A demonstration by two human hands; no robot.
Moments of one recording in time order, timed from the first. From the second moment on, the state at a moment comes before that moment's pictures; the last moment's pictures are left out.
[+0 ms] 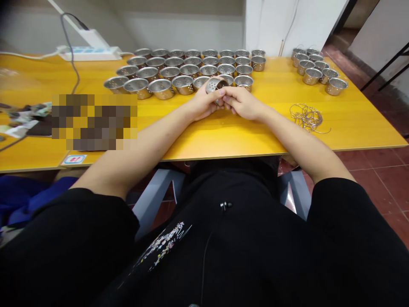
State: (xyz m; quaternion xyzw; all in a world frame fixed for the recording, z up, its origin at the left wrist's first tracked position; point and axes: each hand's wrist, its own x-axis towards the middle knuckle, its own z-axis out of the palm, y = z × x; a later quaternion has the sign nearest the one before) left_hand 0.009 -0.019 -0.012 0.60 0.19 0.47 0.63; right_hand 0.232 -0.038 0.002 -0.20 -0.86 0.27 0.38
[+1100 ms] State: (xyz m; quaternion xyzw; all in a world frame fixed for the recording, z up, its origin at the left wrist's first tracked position) left_hand 0.005 -0.027 -0.003 0.62 0.20 0.43 0.63; right_hand 0.231 -0.060 0.024 -0.26 -0.85 0.30 0.33
